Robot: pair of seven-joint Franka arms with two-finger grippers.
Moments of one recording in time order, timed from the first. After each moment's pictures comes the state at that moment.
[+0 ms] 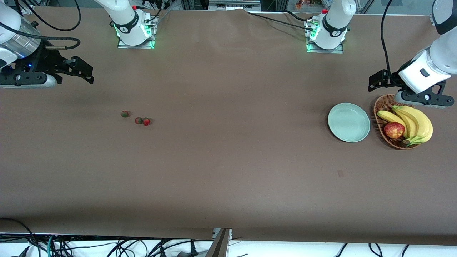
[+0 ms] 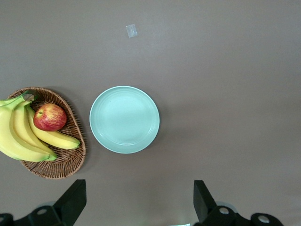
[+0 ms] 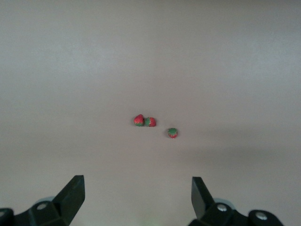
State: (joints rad) left arm -0.09 0.00 0.05 -1.71 -0.01 1.58 0.09; right arm 0.16 -0.01 0.00 -1.58 0.02 1.56 0.14
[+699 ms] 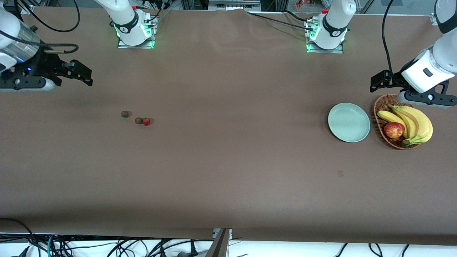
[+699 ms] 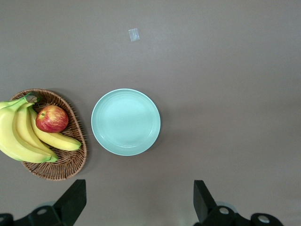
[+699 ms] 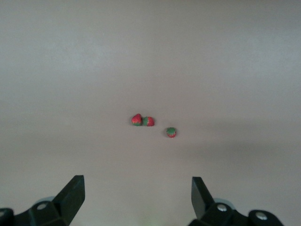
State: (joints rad) left arm -0.09 0.00 0.05 -1.70 -0.01 1.59 0.08; right arm 0.16 0.03 -0.01 -1.58 0.02 1.56 0.14
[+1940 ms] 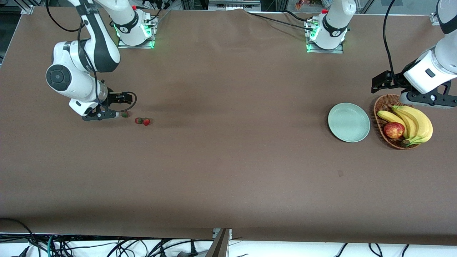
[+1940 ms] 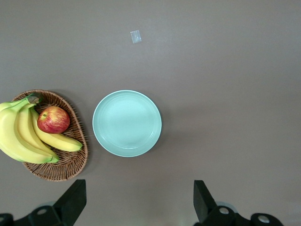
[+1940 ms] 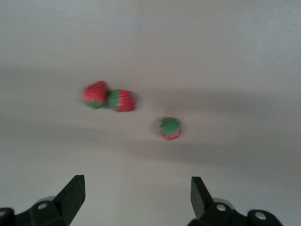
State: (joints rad) left arm -0.09 0.01 0.06 -1.69 -0.01 1.59 0.08; right arm 0.16 0.13 -0.07 -2.27 0.01 2.20 -0.03
